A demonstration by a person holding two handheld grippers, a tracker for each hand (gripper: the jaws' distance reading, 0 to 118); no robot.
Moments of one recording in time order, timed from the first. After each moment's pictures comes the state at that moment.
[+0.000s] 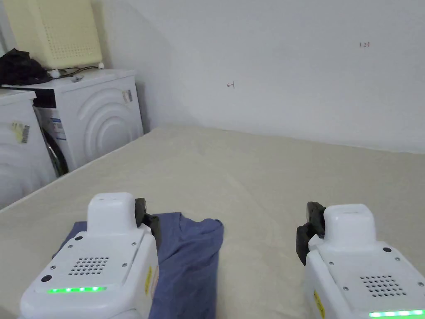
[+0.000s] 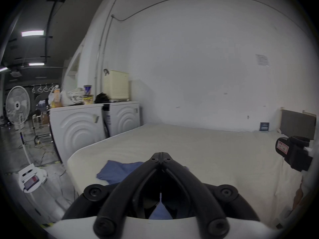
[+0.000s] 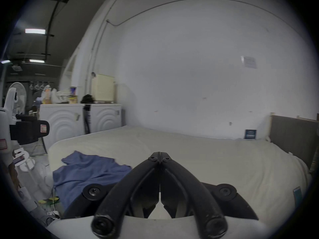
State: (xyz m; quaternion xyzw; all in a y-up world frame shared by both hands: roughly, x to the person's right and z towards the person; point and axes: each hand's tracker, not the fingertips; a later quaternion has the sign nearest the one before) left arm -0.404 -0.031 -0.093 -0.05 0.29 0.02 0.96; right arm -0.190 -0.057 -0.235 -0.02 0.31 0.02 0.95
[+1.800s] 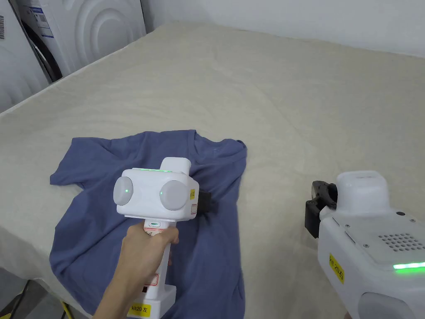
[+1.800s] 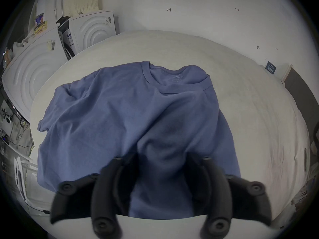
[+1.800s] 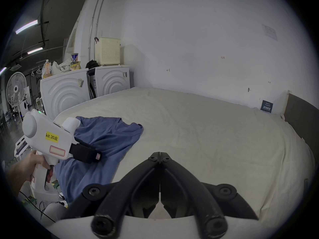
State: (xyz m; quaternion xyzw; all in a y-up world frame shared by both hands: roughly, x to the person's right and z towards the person) left arm -0.527 -0.191 -0.259 -0.44 0.18 0.11 0.87; right arm -0.244 -0.137 -0.282 -0.19 0.33 0.07 0.92
